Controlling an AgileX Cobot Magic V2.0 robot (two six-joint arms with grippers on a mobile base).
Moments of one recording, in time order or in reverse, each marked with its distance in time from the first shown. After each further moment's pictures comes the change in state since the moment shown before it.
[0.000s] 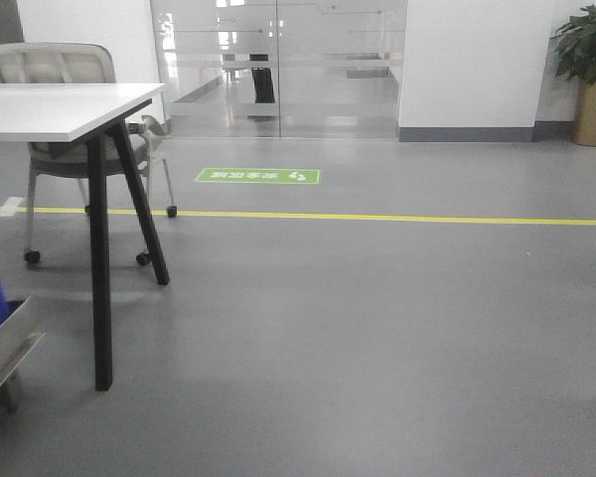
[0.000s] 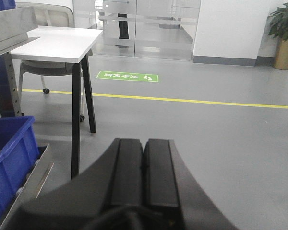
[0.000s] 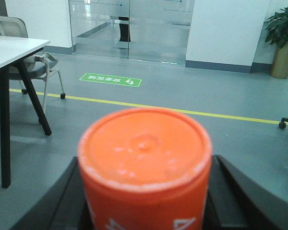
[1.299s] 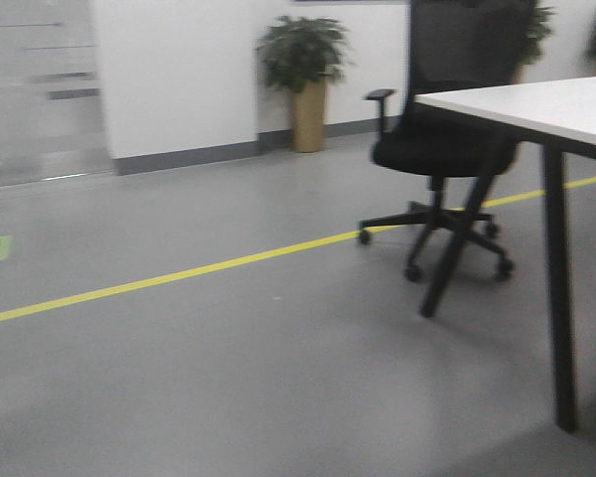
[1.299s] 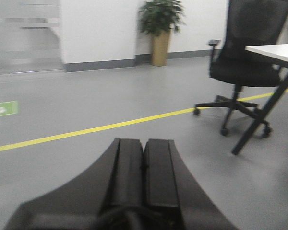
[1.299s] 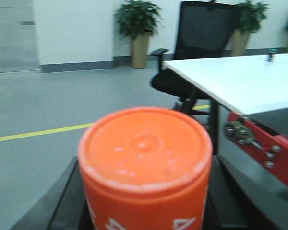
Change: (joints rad) left arm 0.035 0.000 0.000 0.000 0.000 0.000; right arm 0.000 0.000 0.002 0.000 0.000 0.000
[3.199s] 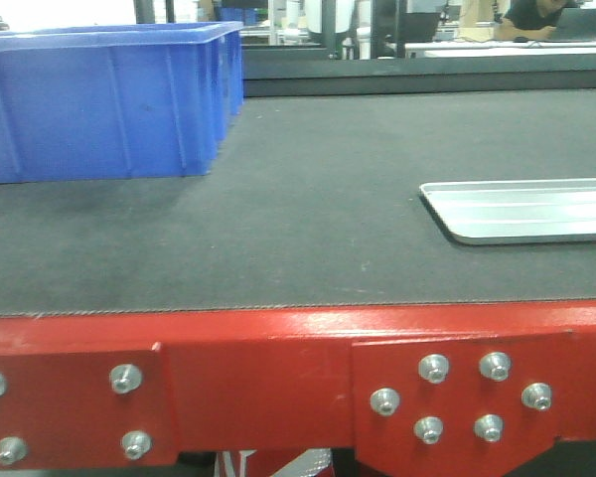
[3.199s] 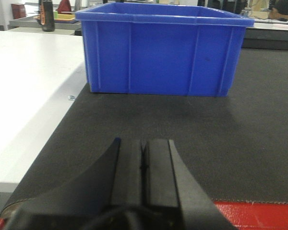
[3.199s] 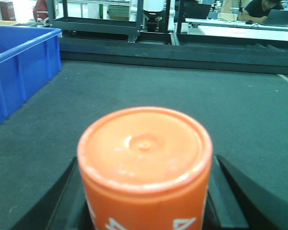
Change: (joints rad) left arm 0.056 0.000 0.000 0.000 0.000 0.000; right arm 0.000 0.000 0.000 0.000 0.000 0.000
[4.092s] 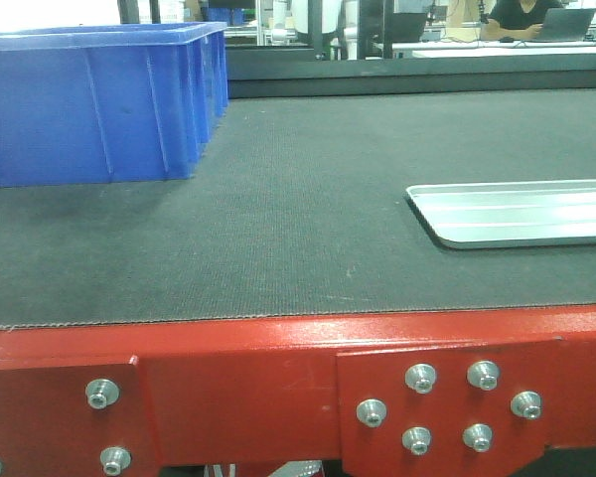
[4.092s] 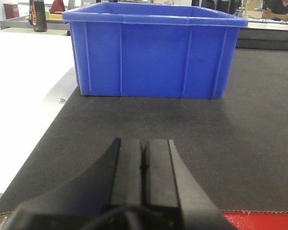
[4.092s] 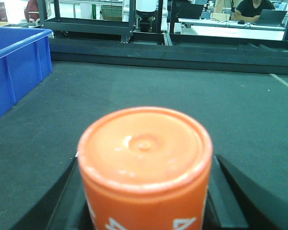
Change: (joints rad) left arm 0.000 0.000 0.000 0.000 0.000 0.000; right arm 0.000 0.000 0.000 0.000 -0.002 0.000
